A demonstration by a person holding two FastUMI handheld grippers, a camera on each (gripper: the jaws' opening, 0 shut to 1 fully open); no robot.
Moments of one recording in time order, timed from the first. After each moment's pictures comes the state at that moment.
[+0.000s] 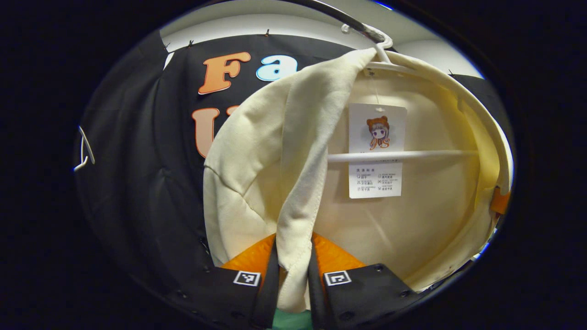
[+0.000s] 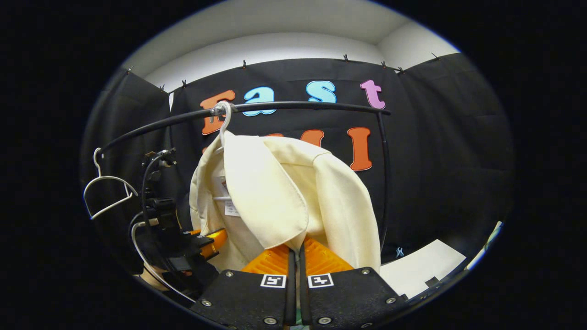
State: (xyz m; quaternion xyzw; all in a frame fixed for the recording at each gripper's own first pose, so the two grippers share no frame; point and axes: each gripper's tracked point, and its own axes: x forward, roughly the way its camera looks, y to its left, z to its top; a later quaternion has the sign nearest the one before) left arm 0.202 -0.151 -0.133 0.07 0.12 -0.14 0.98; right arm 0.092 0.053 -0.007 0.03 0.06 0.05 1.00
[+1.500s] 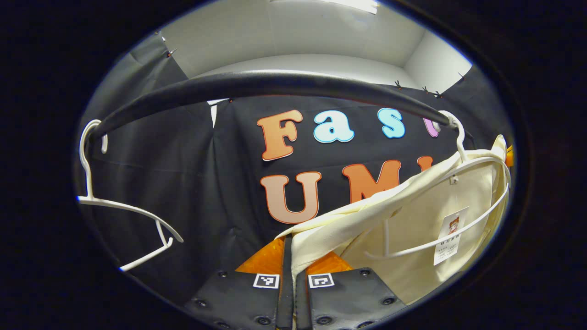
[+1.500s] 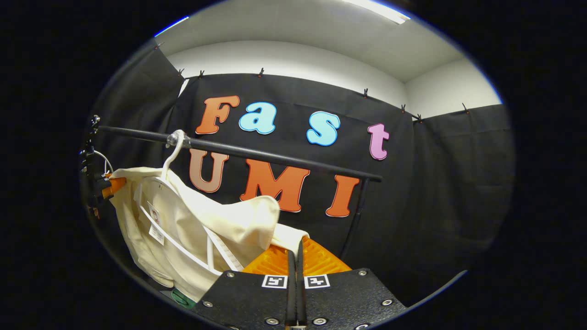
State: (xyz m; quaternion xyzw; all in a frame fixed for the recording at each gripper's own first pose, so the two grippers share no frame) left arm 0.197 -0.005 0.038 0.12 -0.06 0.00 0.99; right arm 0.164 -0.052 0.090 -0.10 0.00 0.04 0.99
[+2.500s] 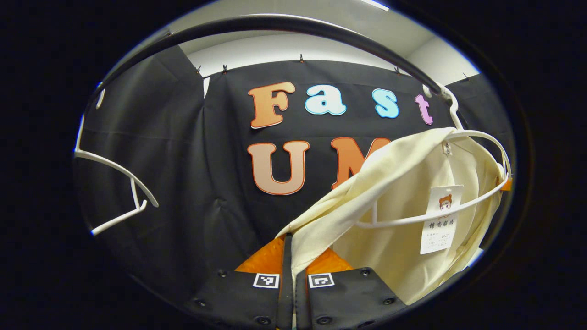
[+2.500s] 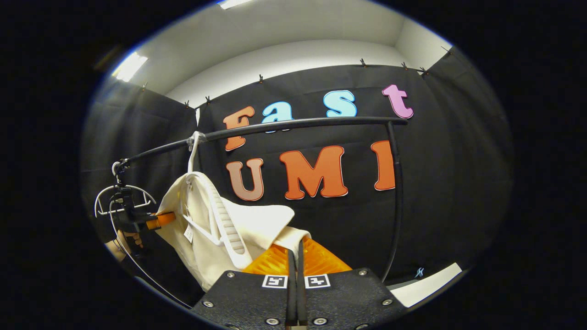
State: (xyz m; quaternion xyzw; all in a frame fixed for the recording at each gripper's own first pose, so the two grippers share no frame) left arm 0.206 -0.019 -0.024 0.10 0.02 -0.02 0.99; right arm 0.166 -0.035 0.011 0.03 0.01 0.19 0.98
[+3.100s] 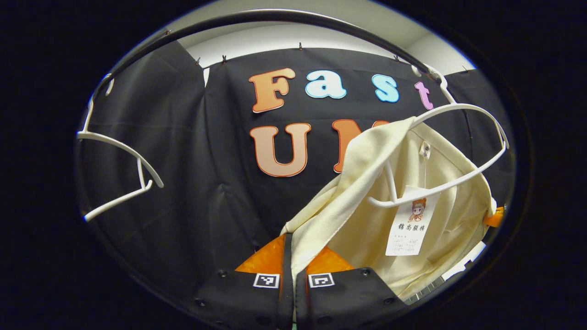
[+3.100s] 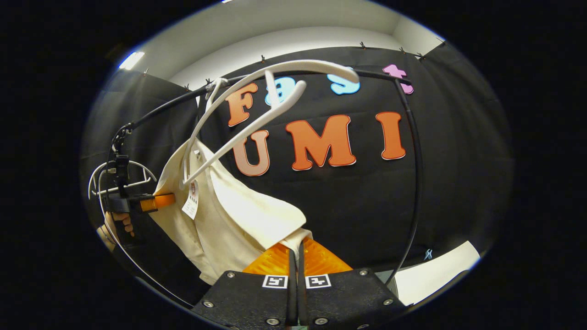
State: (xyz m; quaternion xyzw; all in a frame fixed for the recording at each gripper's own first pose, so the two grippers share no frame) left arm 0.181 -0.010 -0.066 0.10 0.07 -0.01 0.99; right arm 0.144 0.027 -0.094 0.03 0.07 0.18 0.98
